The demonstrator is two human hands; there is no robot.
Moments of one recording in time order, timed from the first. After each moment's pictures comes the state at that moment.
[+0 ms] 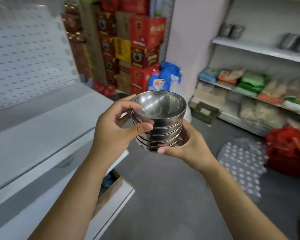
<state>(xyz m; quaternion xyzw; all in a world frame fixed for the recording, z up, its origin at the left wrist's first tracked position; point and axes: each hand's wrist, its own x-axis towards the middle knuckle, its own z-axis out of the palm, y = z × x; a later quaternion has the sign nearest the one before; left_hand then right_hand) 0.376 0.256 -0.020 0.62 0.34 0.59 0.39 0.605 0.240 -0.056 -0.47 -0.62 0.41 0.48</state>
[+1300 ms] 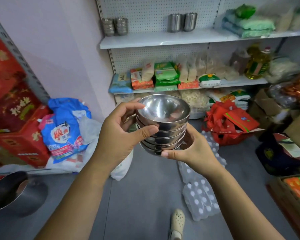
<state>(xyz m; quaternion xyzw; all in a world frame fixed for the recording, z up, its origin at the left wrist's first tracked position) 0.868 0.779 -0.012 0.73 0.13 0.37 0.57 1.020 0.622 -0.064 -0.64 -0.41 0.22 0.61</state>
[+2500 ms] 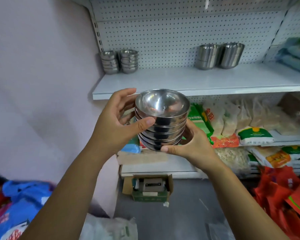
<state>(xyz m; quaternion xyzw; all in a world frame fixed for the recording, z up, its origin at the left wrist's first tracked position) 1.287 1.332 0.041 0.74 0.15 0.37 0.54 1.459 1.180 -0.025 -0.61 -0.43 0.25 0.62</state>
